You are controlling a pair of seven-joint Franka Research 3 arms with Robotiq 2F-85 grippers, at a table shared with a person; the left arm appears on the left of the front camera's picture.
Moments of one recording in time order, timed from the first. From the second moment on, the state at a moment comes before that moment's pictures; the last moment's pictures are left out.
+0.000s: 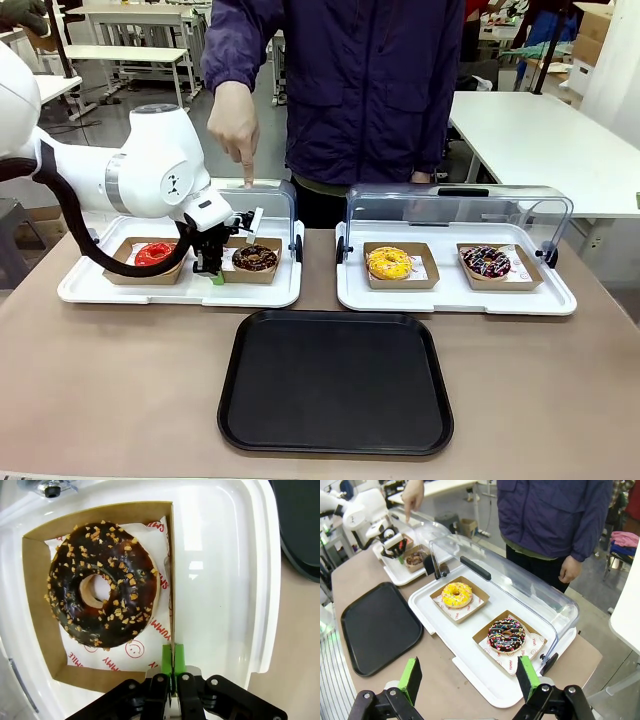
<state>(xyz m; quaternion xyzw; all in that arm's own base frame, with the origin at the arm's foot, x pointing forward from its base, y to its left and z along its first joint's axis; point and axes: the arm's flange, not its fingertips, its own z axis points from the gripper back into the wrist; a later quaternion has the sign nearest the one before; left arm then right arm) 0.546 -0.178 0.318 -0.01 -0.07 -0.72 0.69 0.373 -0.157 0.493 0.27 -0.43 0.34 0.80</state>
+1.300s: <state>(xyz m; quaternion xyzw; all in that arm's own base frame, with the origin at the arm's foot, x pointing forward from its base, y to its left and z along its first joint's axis) 0.441 -0.210 0.374 0.06 -0.16 -0.70 0.69 0.373 -0.157 0.493 0.27 -0.43 0.34 0.80</state>
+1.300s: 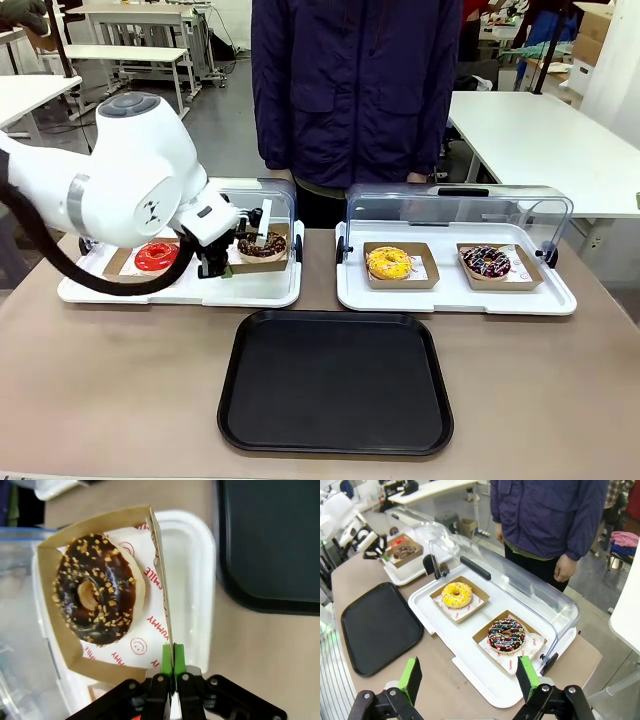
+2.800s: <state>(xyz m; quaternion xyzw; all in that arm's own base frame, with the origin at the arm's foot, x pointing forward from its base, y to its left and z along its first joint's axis) 0.297 -0.313 0.380 0.07 -0.20 -0.71 0.67 0.373 -0.157 0.493 0.27 -0.43 0.34 0.80</state>
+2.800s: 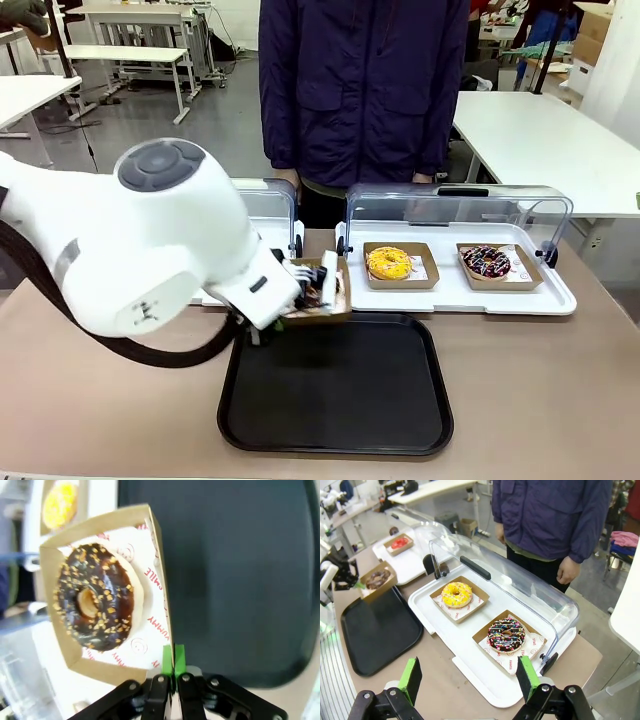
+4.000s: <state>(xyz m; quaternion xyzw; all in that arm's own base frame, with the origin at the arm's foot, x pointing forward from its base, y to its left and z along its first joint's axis) 0.271 -0.358 0.308 0.03 -0.12 -0.72 0.68 0.373 -0.157 0.492 0.27 -0.43 0.34 0.80</state>
